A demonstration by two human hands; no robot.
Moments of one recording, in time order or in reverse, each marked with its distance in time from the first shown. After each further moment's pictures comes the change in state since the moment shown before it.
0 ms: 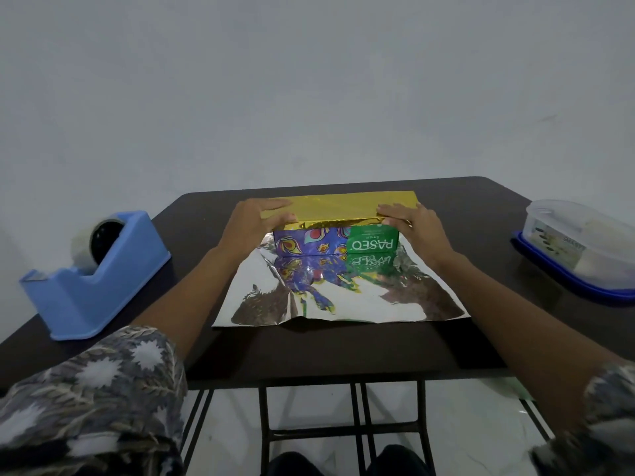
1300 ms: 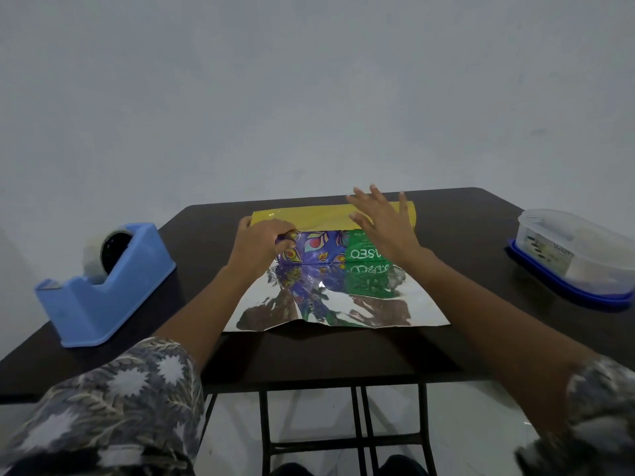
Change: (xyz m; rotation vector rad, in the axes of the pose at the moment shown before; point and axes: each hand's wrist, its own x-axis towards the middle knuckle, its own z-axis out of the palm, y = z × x) left_hand -0.009 -0.008 0.013 0.439 -0.015 0.123; right_hand 0.015 -0.054 0.015 -0.430 -0.095 -0.053
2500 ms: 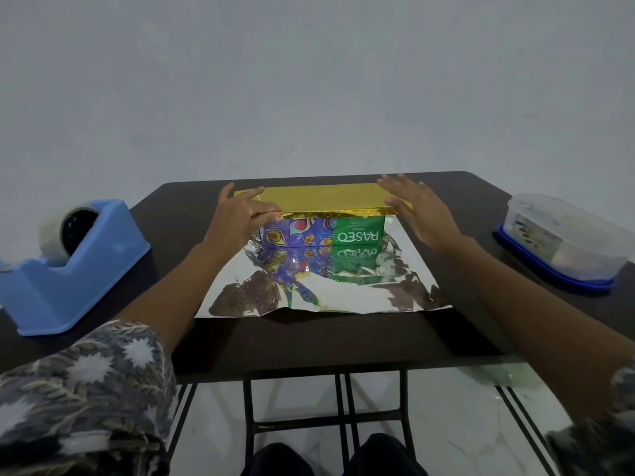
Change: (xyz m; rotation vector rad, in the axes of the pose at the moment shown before) left_hand 0.014 -0.027 0.010 -0.094 0.053 0.118; right_hand -0.022 0.069 -0.018 0.188 0.054 -0.049
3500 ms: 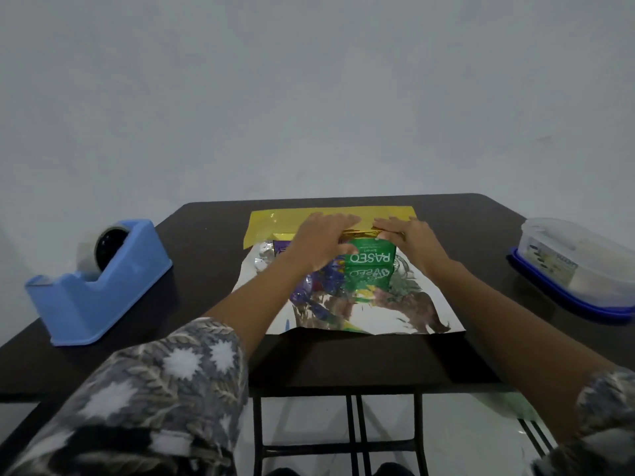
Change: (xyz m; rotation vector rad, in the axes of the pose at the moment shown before) left_hand 0.027 0.107 0.017 0.123 -0.285 0.045; right_hand 0.011 -0.010 0.028 0.126 -0.061 0.067
